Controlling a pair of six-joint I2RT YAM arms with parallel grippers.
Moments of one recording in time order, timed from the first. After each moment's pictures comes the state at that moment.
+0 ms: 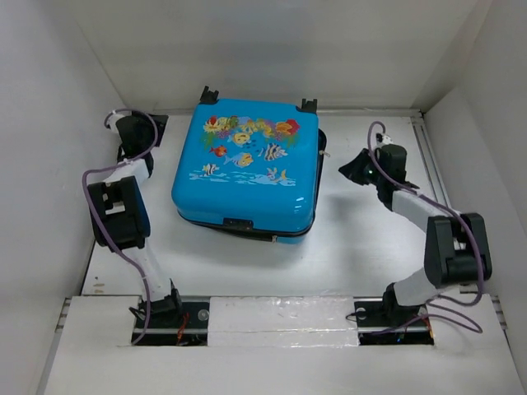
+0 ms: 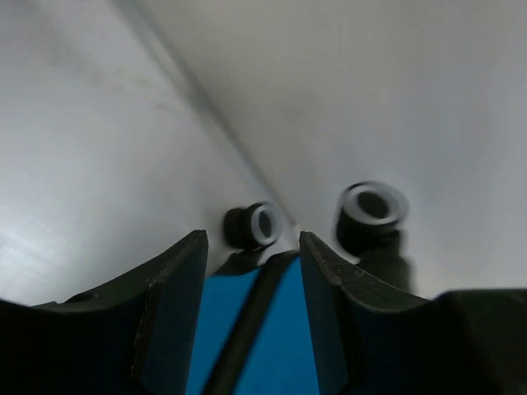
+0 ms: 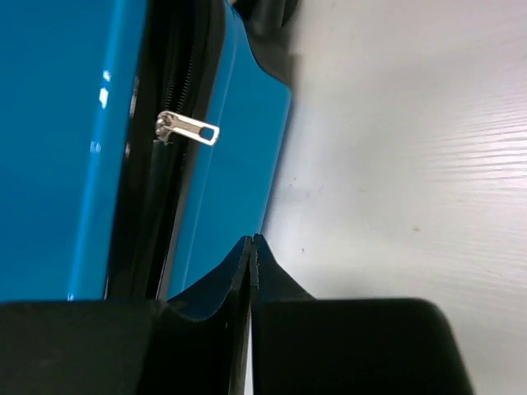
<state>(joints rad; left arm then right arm) 0.22 1.86 1.25 0.42 0.17 -1.08 0.05 1.46 0.79 0.24 -0.36 0.55</state>
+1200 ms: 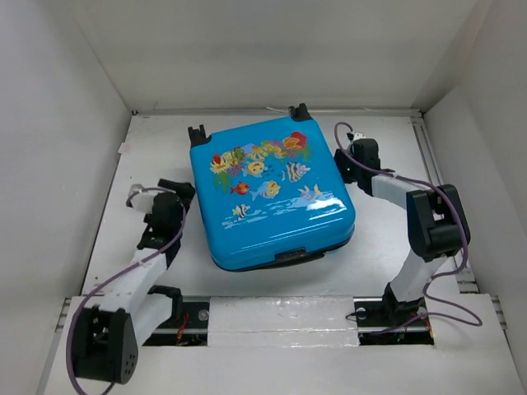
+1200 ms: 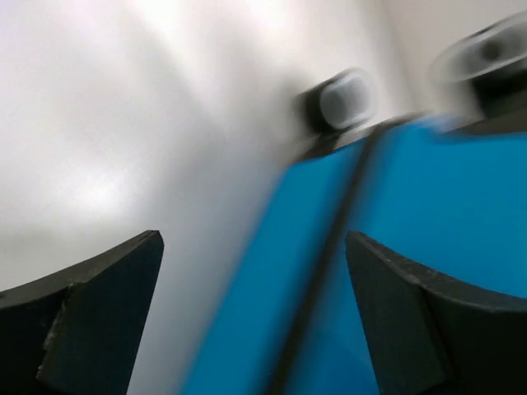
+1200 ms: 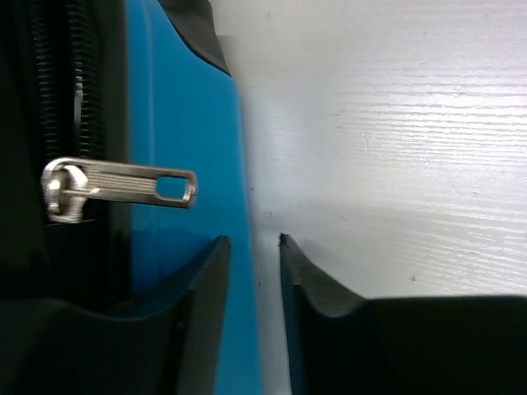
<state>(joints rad) -0.18 0.97 0.34 0.10 -0.39 -1.12 0.21 1.75 1.01 0.11 -0.20 0.36</state>
